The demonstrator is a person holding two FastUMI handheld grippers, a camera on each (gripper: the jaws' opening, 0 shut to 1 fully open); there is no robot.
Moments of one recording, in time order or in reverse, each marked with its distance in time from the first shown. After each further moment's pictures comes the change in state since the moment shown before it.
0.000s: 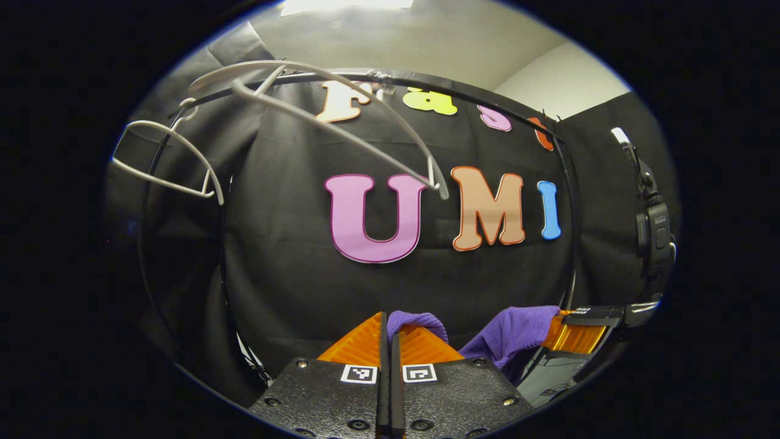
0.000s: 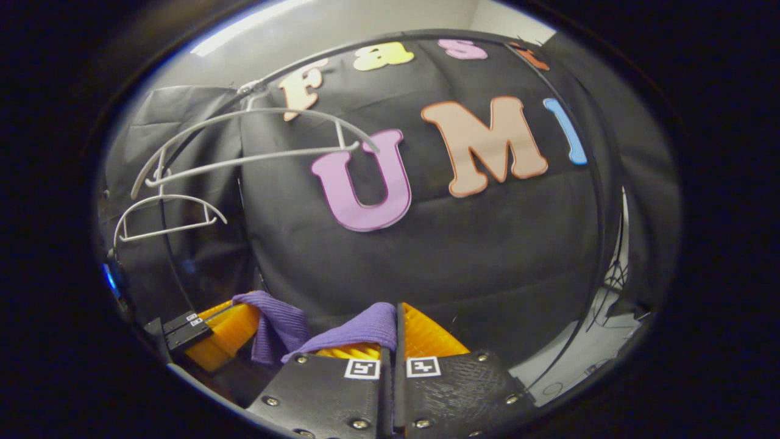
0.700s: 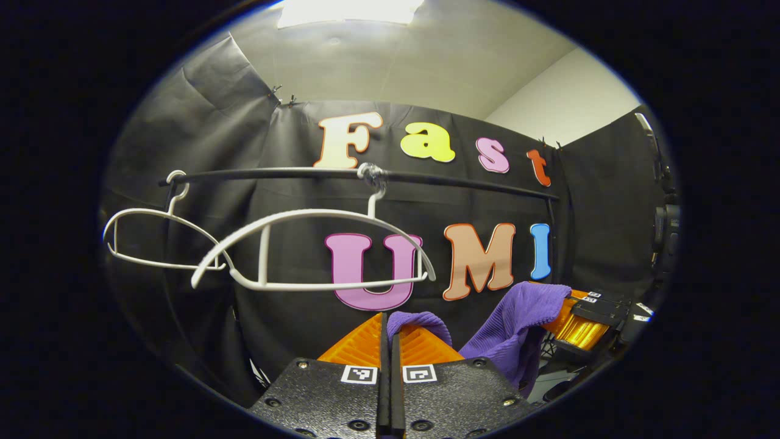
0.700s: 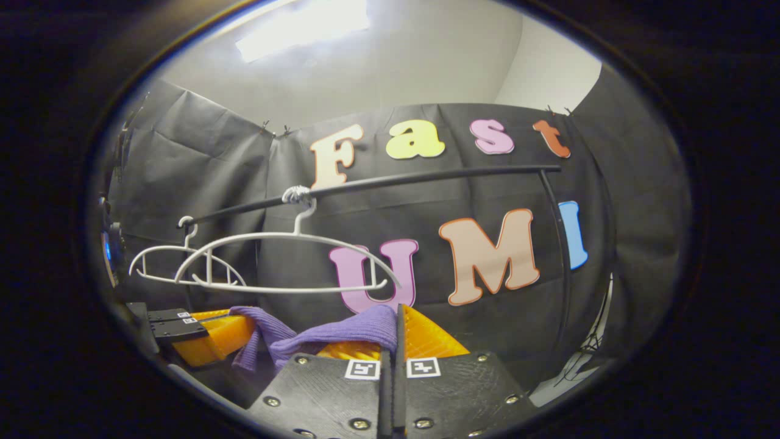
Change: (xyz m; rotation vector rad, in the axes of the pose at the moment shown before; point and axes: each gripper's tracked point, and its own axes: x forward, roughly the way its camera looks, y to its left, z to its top) left arm -0.036 -0.022 0.163 0.006 -0.077 -0.012; right arm -0.088 0.055 0.193 -0.175 -0.348 0.005
